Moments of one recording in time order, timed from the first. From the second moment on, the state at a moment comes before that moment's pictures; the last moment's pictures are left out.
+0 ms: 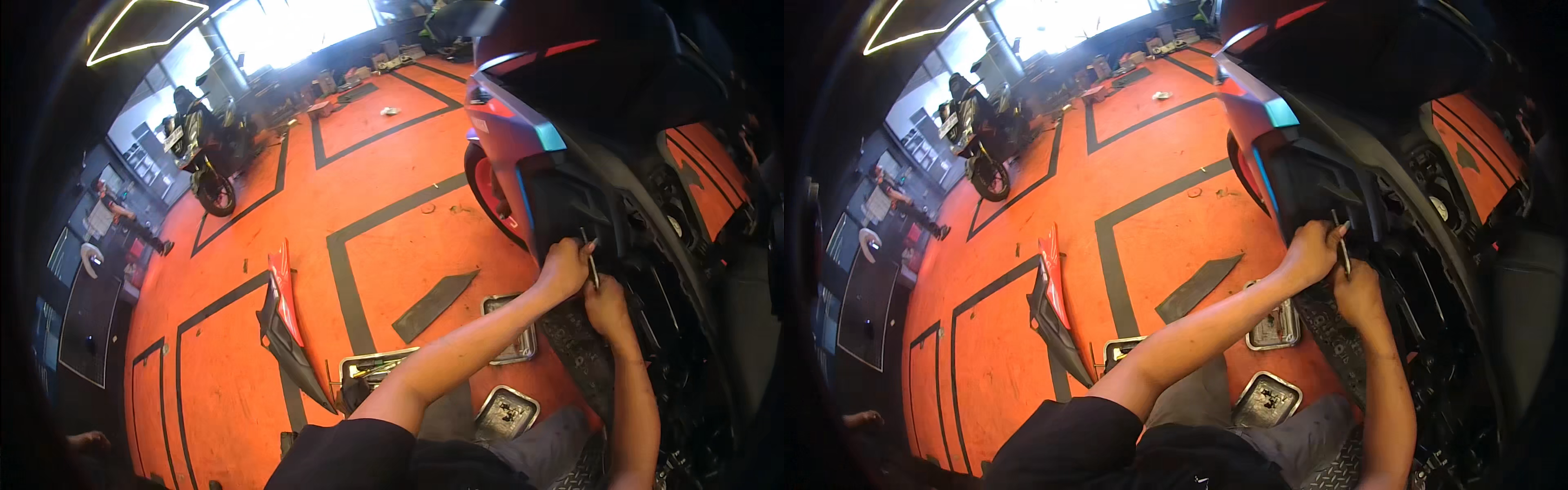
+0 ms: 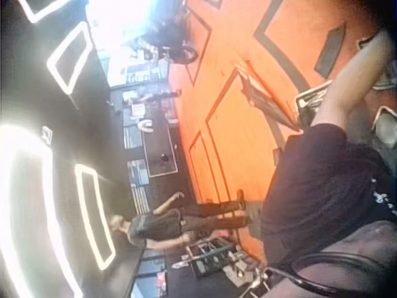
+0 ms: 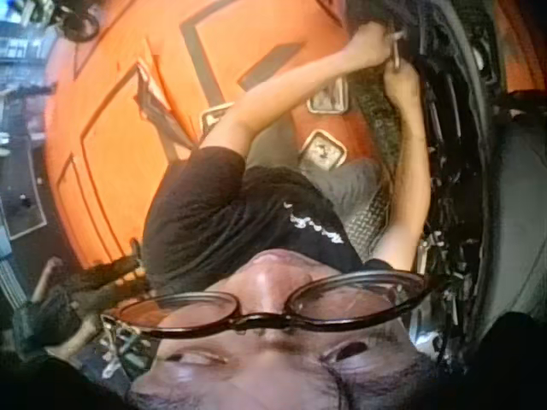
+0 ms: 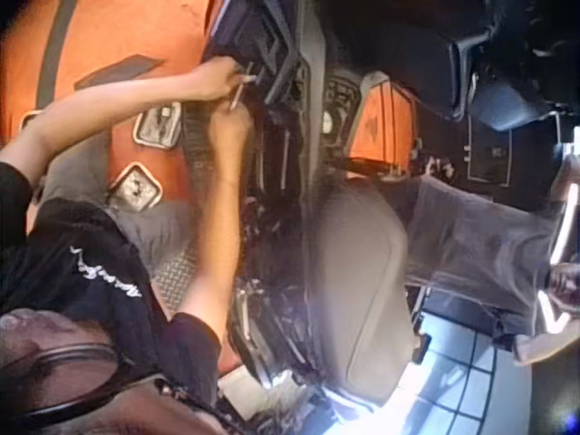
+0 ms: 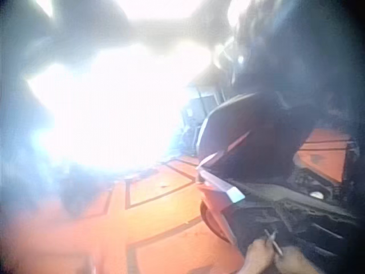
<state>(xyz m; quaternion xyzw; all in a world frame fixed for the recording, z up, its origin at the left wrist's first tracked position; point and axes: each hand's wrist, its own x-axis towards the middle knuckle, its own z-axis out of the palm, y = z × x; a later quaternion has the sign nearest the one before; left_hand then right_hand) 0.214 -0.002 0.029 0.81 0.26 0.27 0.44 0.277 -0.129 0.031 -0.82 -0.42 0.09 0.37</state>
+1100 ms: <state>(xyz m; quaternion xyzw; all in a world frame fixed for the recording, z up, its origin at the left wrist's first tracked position) 0.177 -0.167 -0.149 0.91 0.03 0.14 0.40 0.302 -0.275 0.143 -0.86 -0.47 0.19 0.09</state>
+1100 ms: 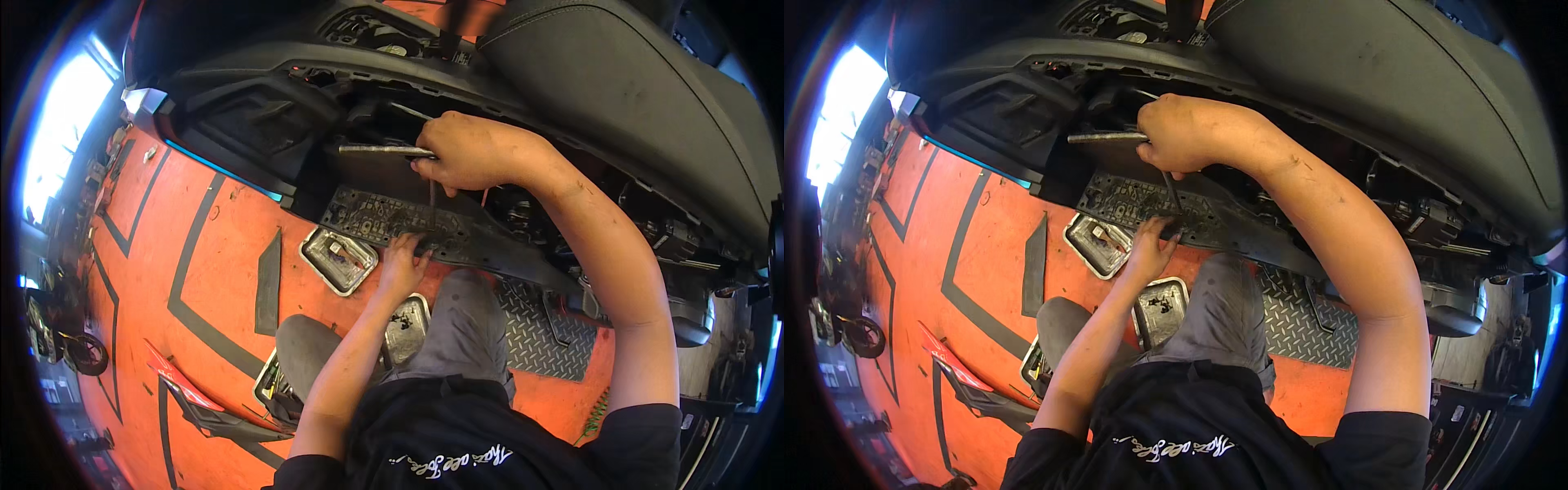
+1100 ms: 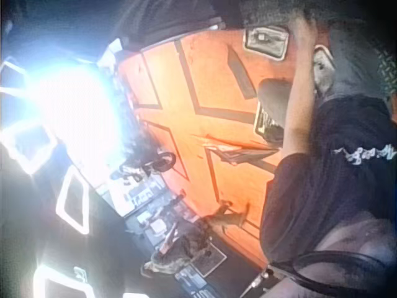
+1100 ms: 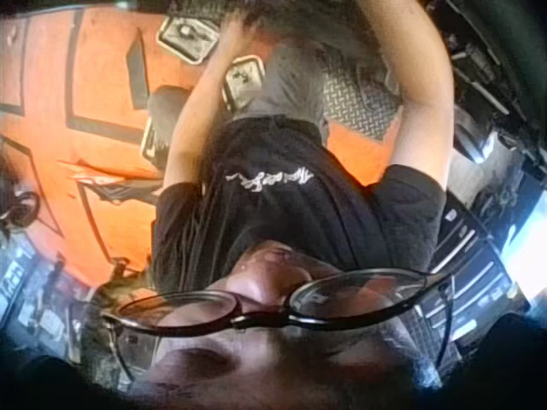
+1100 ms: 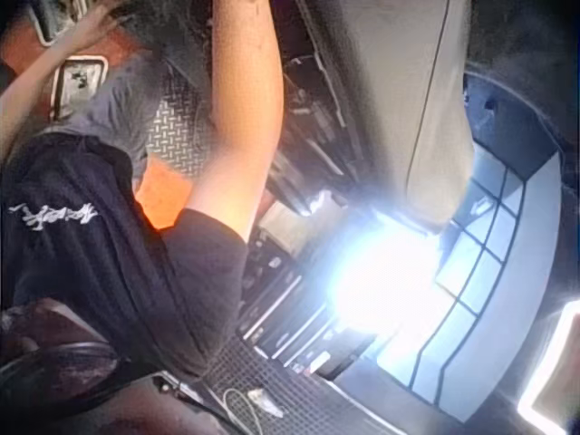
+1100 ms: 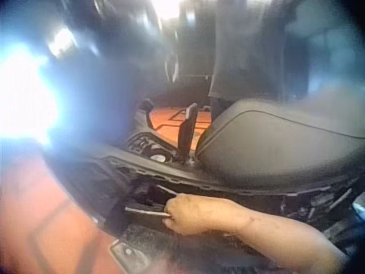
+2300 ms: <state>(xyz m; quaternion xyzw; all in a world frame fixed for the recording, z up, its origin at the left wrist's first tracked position) 0.201 -0.172 -0.174 0.91 0.05 0.16 0.38 0.308 -0.286 0.146 -0.83 -0.49 0.22 0.15</state>
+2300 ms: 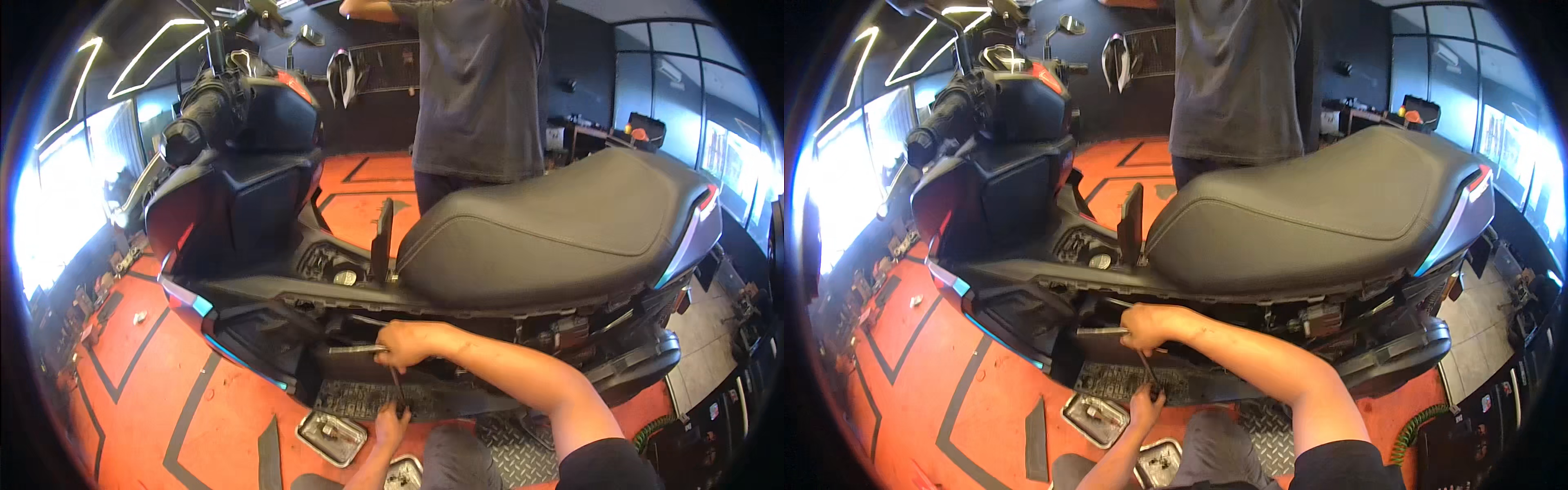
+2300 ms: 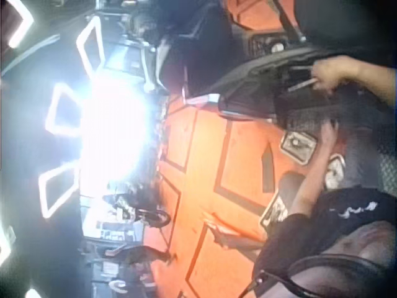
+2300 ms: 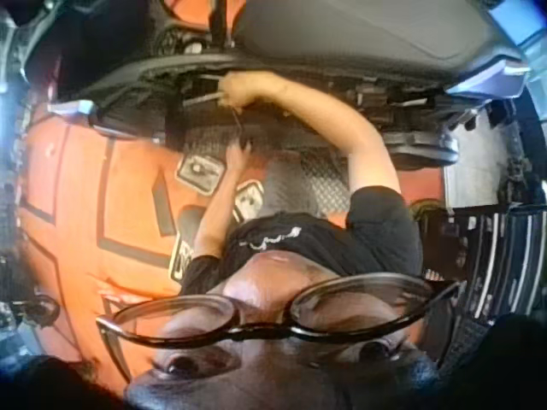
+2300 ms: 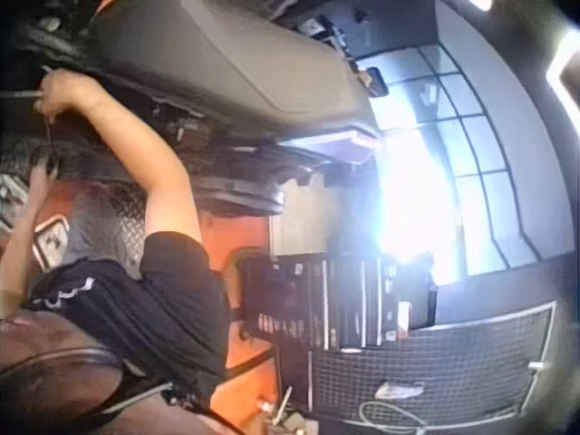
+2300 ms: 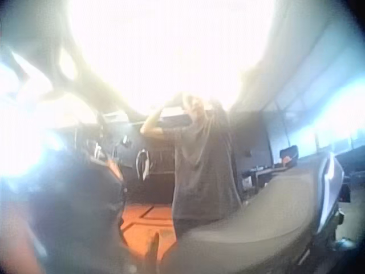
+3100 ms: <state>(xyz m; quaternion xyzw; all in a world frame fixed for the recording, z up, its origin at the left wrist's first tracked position) 0.202 -0.193 -0.164 0.91 0.05 0.30 0.30 0.300 -0.274 0.125 -0.79 -0.26 0.43 0.34</state>
